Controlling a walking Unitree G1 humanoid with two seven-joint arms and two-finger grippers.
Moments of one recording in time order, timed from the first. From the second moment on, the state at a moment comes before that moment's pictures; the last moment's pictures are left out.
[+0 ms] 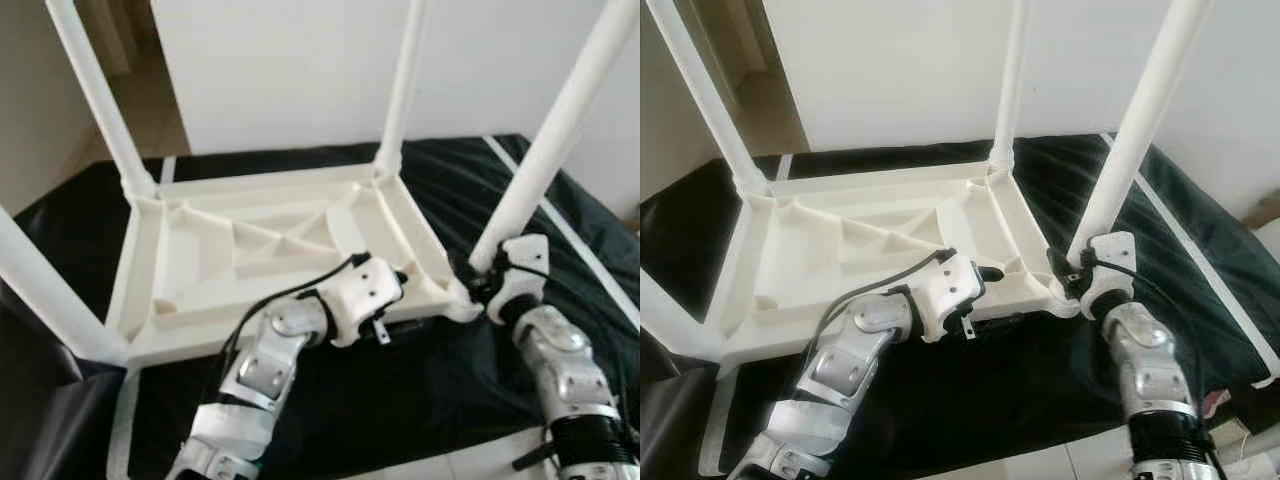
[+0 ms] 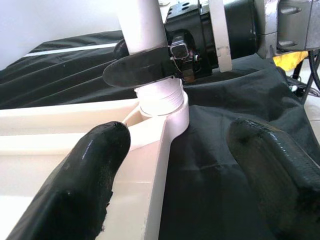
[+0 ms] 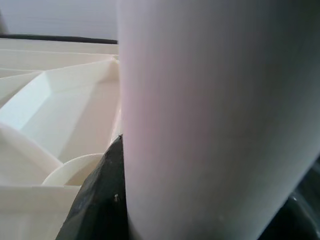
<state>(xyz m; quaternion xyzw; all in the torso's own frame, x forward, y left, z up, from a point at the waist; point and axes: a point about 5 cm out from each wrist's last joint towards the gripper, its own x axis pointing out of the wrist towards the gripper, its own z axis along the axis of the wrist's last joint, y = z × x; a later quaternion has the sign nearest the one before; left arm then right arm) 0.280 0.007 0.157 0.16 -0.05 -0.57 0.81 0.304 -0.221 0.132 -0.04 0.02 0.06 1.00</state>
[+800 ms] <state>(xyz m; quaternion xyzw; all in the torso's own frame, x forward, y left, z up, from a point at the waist) 0.280 0.005 0.158 0.15 -0.05 -0.57 0.81 0.287 -0.179 0.134 0.06 0.02 -0.22 0.97</state>
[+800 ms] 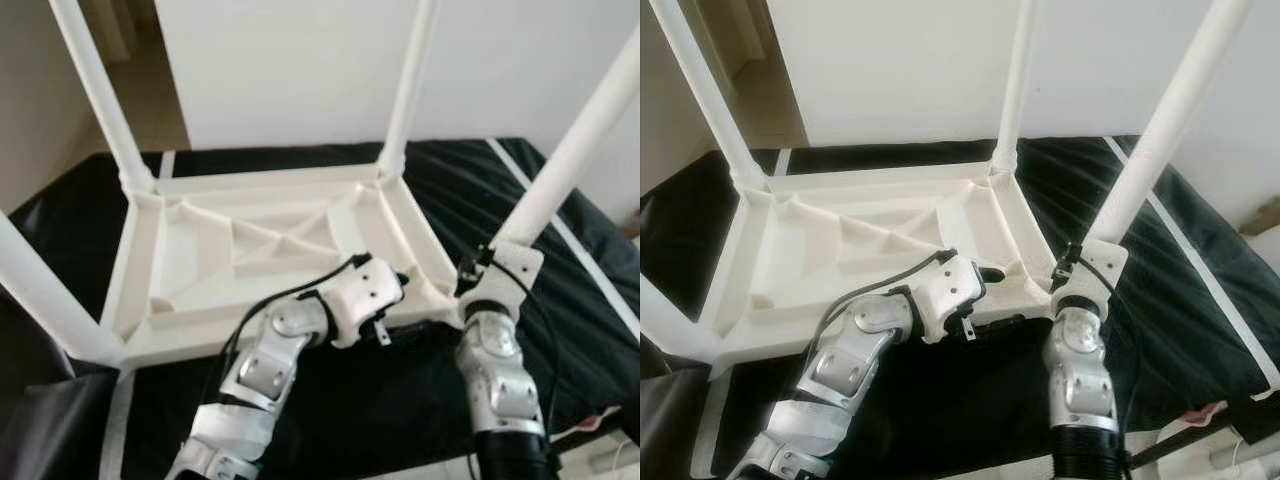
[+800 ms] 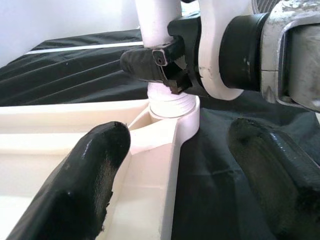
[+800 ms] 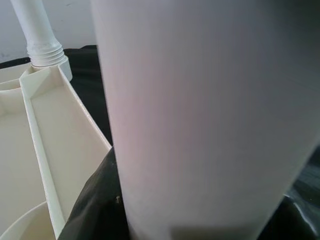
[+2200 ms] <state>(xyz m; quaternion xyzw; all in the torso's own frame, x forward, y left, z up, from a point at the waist) 0.290 0.006 0.161 0.15 -0.05 -0.56 0.81 0.275 -0.182 0.124 0.05 0.03 -0.19 0.98</state>
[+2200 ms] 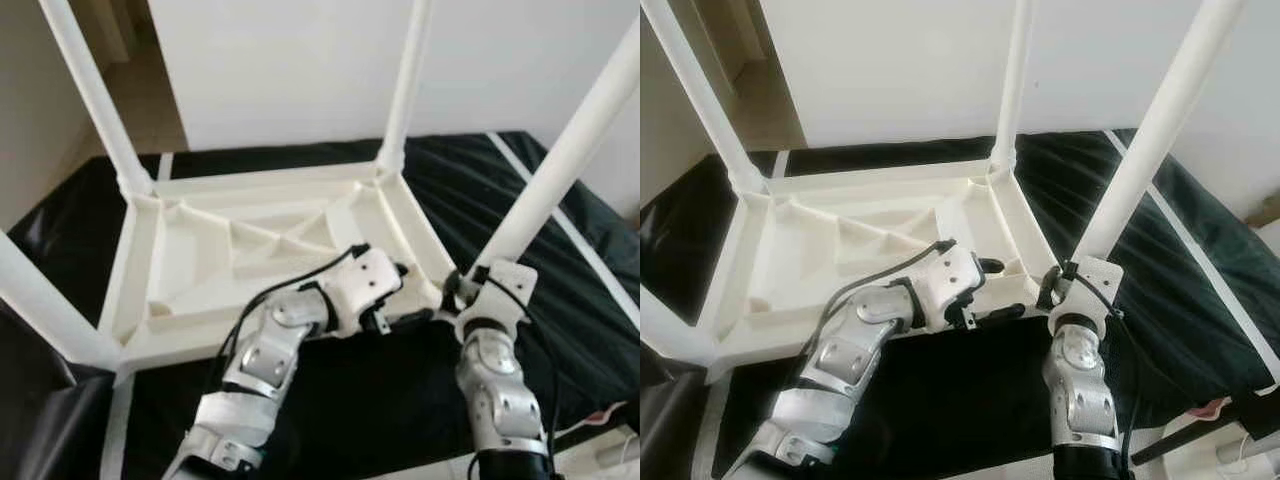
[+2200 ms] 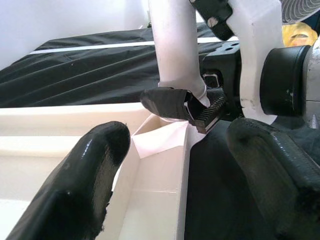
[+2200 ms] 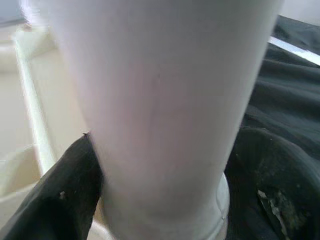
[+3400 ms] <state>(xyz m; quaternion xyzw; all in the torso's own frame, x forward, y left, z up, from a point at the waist) 0.278 0.010 0.146 0.14 -0.02 -0.57 0.81 0.289 -0.221 0.137 -0.06 -0.02 0.15 0.99</state>
